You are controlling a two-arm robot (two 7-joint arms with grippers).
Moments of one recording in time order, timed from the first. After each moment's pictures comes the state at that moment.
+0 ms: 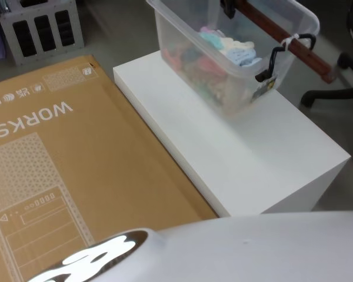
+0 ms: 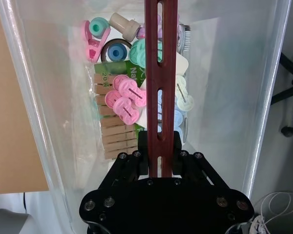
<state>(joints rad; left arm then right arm) -1.47 0.97 1.56 -0.90 0.05 0.15 -1.47 1.20 0.99 -0.96 -1.60 -0.51 0.31 1.68</state>
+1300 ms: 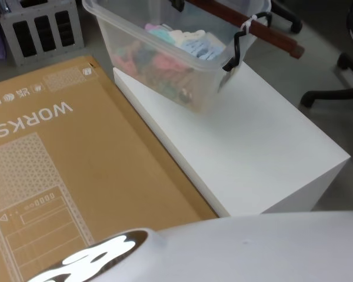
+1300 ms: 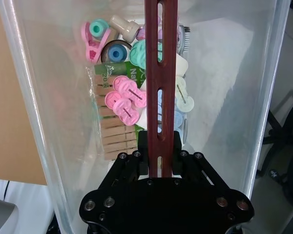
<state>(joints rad) -1.47 0.97 1.56 -0.90 0.05 0.15 -1.47 1.34 0.82 -1.07 -1.55 -0.47 0.16 1.67</state>
